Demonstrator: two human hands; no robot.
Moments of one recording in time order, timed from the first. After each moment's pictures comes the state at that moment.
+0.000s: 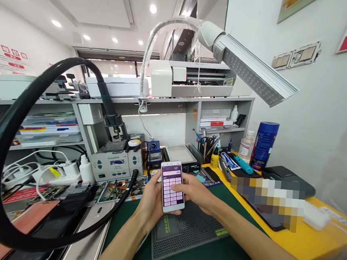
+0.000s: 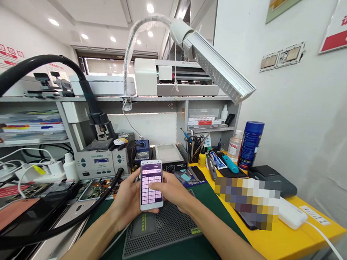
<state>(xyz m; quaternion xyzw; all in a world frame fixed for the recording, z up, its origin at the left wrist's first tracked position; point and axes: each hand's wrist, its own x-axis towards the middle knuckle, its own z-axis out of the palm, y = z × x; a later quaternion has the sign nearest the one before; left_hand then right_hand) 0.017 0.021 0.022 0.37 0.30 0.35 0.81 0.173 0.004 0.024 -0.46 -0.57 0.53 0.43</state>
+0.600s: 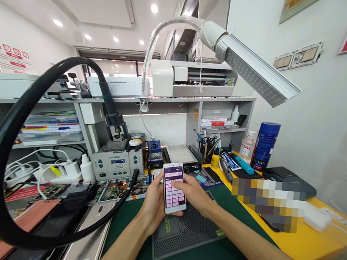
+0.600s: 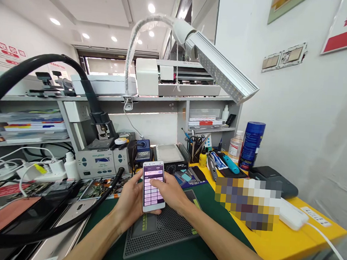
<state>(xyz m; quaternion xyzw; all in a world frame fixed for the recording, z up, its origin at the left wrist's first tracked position) 0.022 0.021 0.012 0.38 0.31 0.35 0.80 0.165 0.009 0.009 -0.46 -0.58 0.46 0.49</state>
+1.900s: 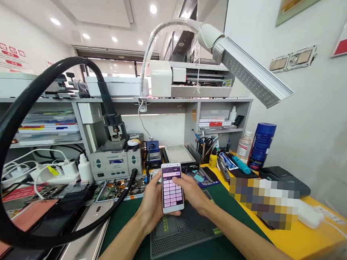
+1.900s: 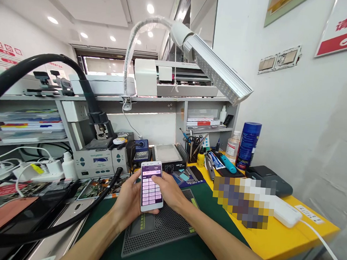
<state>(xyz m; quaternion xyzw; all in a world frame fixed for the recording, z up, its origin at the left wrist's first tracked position) 0.020 0.023 0.007 0.39 0.30 0.35 0.80 0.167 0.010 0.006 -0.46 -0.56 0.47 0.50</state>
